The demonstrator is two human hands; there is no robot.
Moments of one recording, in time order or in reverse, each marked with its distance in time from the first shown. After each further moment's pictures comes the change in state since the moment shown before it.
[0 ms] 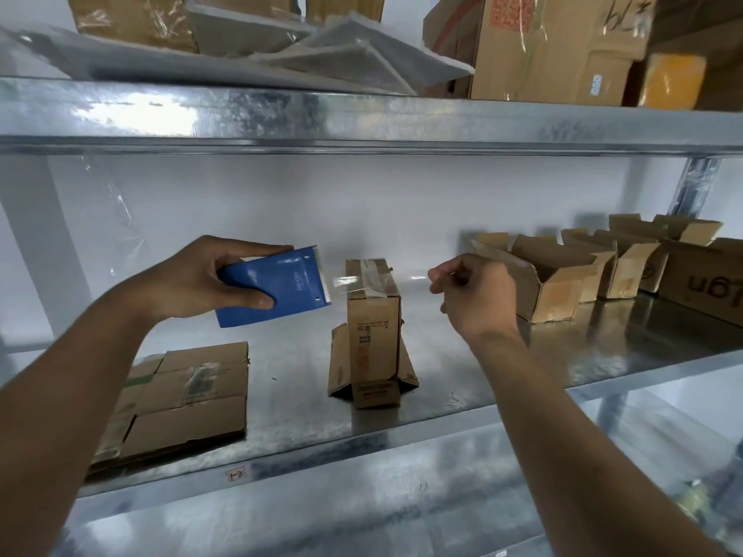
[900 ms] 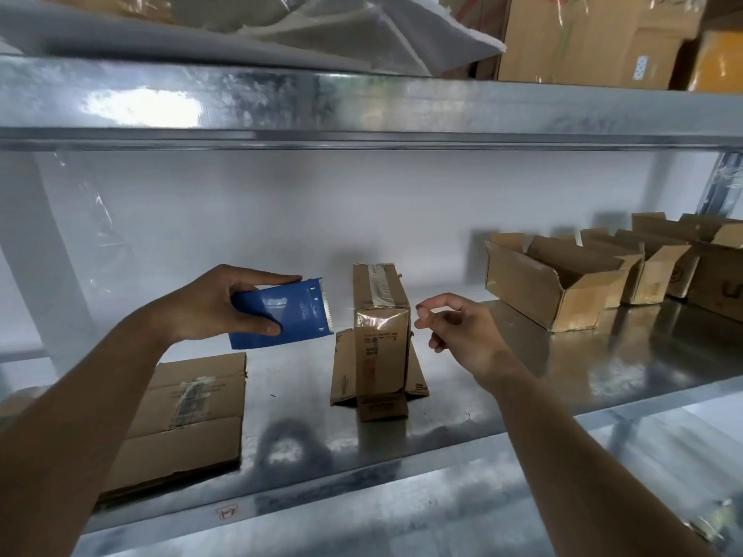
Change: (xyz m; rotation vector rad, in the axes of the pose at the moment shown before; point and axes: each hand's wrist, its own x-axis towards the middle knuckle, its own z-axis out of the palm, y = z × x) left_hand 0.032 -0.066 0.014 -0.025 -0.069 -0.094; right_hand 0.026 0.069 0.044 0.304 -0.353 0.134
